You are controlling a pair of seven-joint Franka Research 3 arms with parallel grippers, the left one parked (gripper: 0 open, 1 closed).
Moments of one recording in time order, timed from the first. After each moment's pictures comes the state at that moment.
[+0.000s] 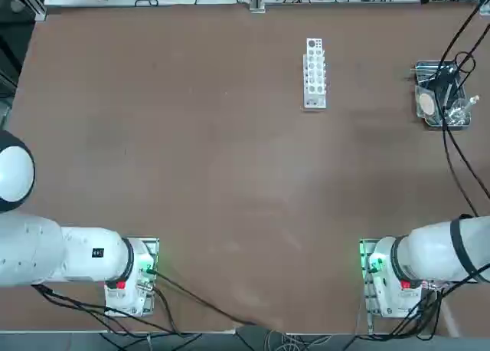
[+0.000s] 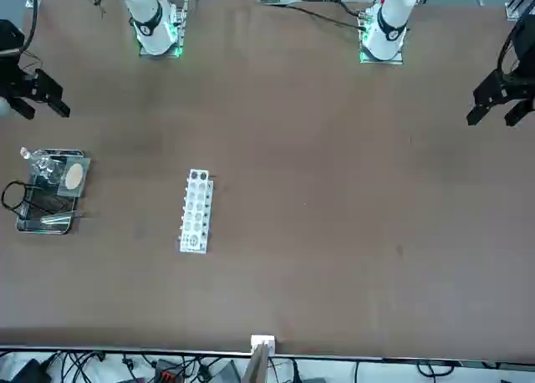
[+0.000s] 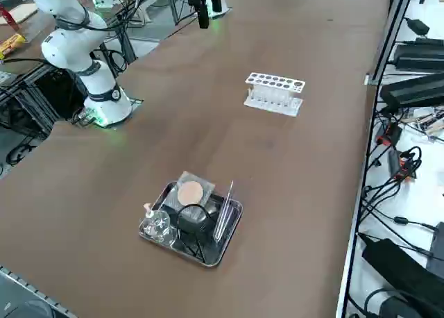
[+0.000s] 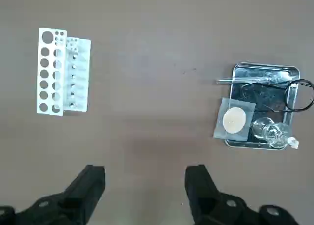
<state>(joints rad) 0.02 -0.03 -0.03 -1.61 -0.02 1.58 -0.06</state>
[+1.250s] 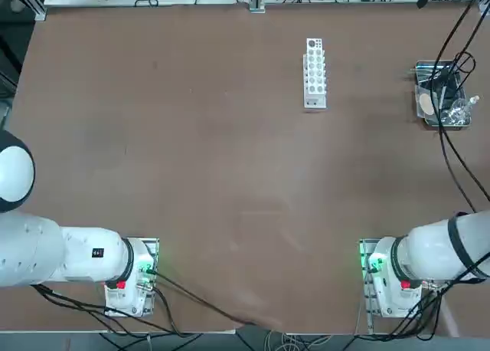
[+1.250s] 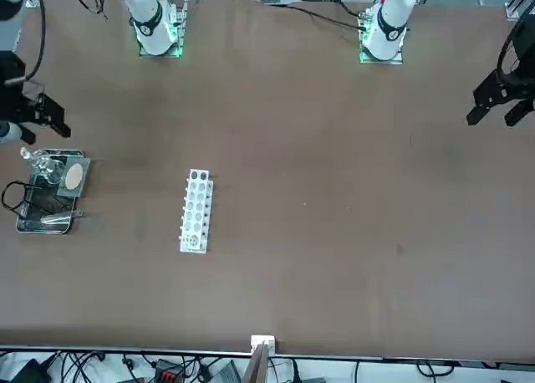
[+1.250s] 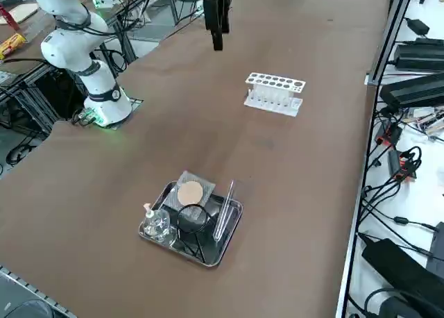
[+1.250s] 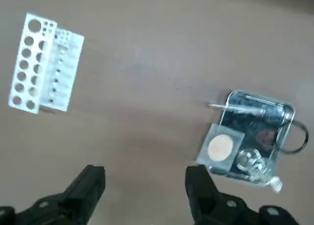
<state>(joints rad) -0.03 0.07 -0.04 -1.61 -0.03 1.69 -0.34</state>
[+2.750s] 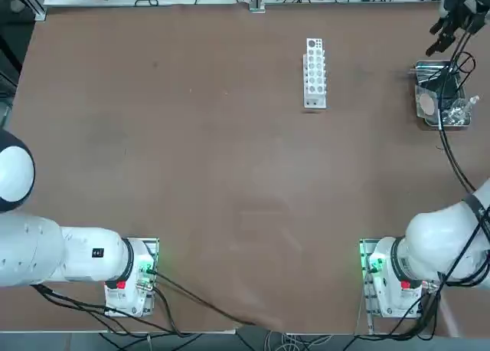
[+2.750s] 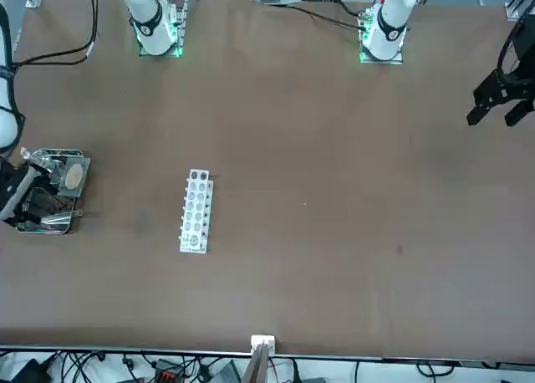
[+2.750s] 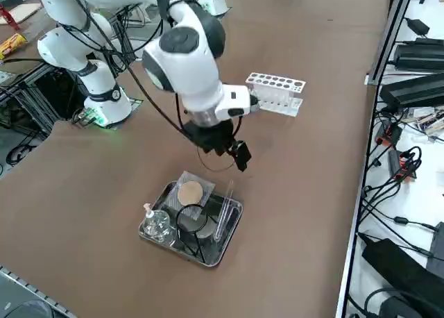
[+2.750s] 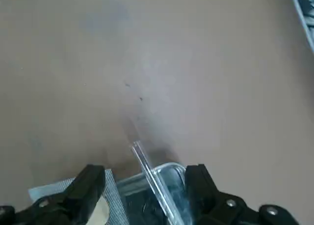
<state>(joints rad) -0.32 0.45 -0.05 -1.71 0.24 2.21 -1.72</state>
